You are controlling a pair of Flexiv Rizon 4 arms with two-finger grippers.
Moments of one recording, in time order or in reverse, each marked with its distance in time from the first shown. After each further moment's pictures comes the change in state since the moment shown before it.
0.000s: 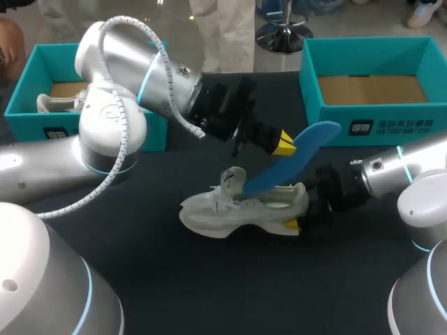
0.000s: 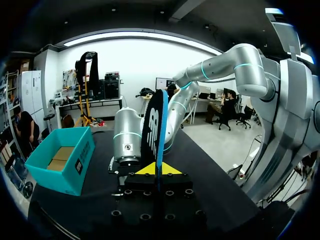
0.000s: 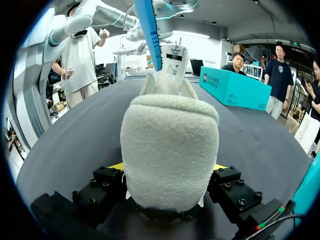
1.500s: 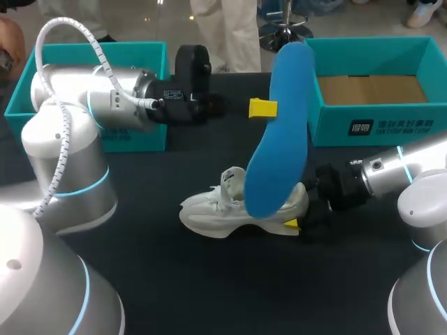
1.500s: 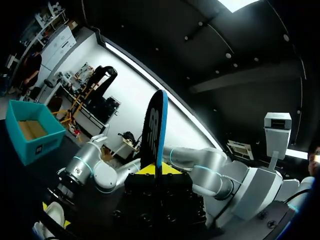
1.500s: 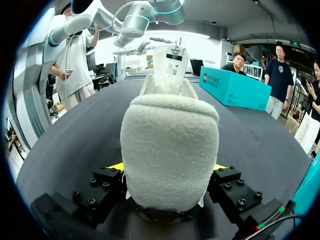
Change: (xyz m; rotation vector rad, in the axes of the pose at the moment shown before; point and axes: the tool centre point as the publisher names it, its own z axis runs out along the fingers) left arm 0.080 -0.124 -0.081 0.521 0.209 -0.603; right arm 0.000 0.000 0.000 0.000 0.000 0.000
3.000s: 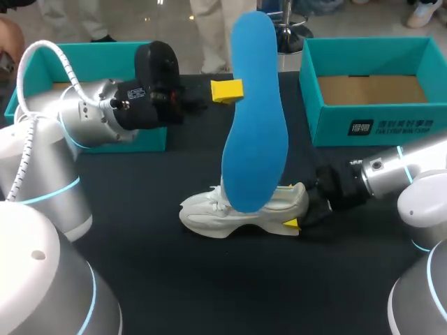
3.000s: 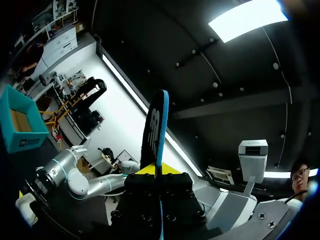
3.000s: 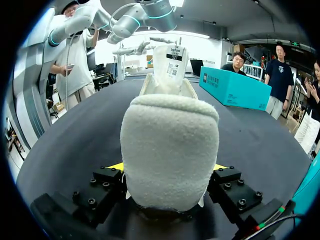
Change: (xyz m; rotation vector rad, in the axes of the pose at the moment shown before) left arm 0.063 -0.026 -0.029 0.193 0.148 -0.104; right arm 0.000 0.000 0.000 0.000 0.000 0.000
